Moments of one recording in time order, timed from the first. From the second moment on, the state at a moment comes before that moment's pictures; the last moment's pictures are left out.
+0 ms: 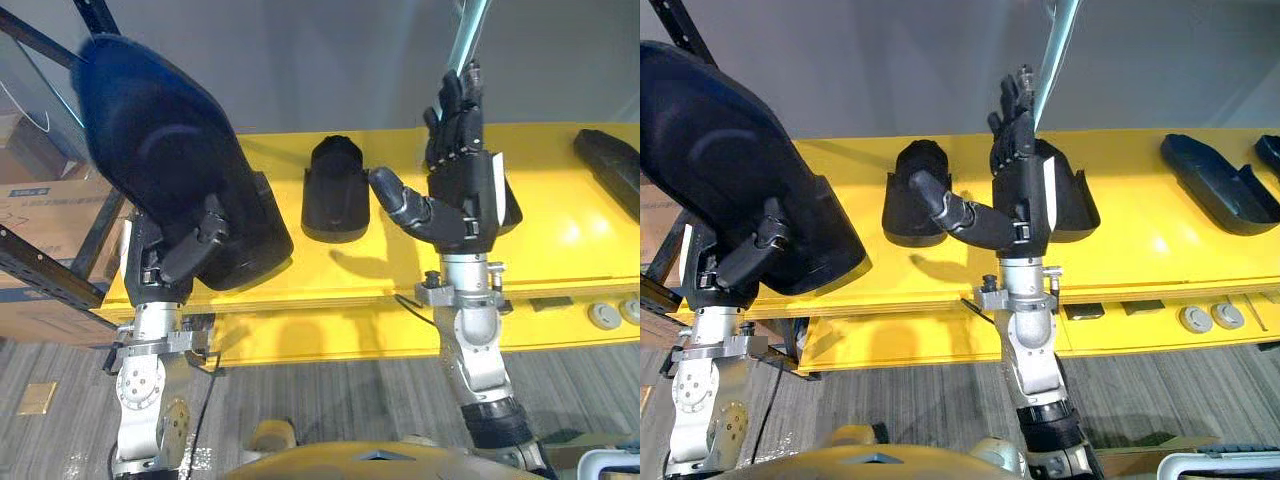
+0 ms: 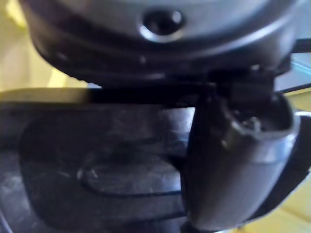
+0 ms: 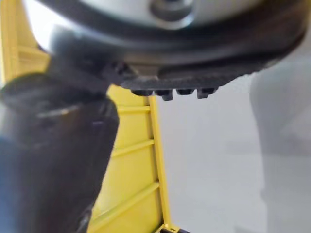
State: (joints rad) left arm 0.27 0.15 0.12 -0.29 -0.43 -0.35 -0.07; right arm -0.05 -0.12 0.15 -0.20 0.14 -0.55 -0.08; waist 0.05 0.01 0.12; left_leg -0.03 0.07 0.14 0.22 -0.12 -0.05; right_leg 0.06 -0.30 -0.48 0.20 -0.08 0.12
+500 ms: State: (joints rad) left arm 0.37 0.07 0.05 -0.38 -0.39 -0.35 -0.03; right arm 0.00 -0.16 0.08 -0.19 0.21 -0.55 0.00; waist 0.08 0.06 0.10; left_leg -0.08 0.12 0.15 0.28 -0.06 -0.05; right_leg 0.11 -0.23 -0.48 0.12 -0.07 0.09
